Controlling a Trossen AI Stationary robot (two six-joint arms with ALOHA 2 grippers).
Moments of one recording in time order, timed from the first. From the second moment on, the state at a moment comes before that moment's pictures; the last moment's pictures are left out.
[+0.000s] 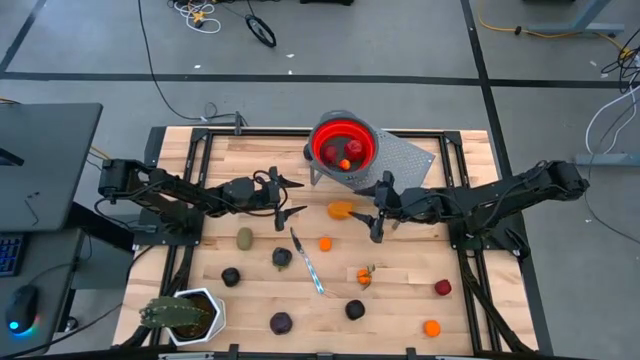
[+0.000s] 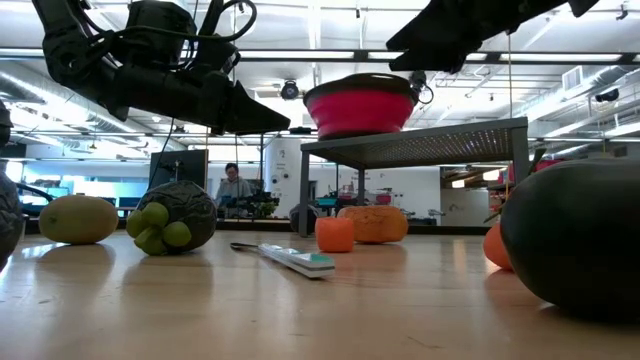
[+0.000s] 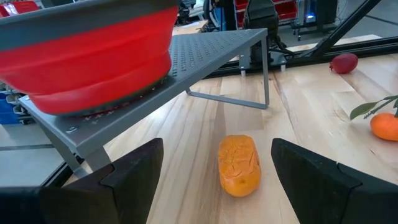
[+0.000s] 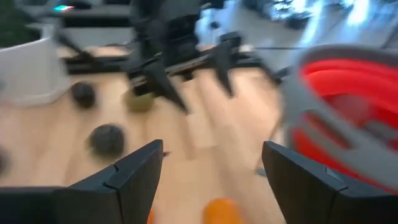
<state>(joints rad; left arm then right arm) 0.10 1.44 0.37 0.95 -0.12 0.19 0.17 1.17 0.74 0.06 0.36 0.06</state>
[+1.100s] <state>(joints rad) 0.10 1.44 0.37 0.95 -0.12 0.19 0.61 1.49 0.74 -0.07 0.33 0.51</state>
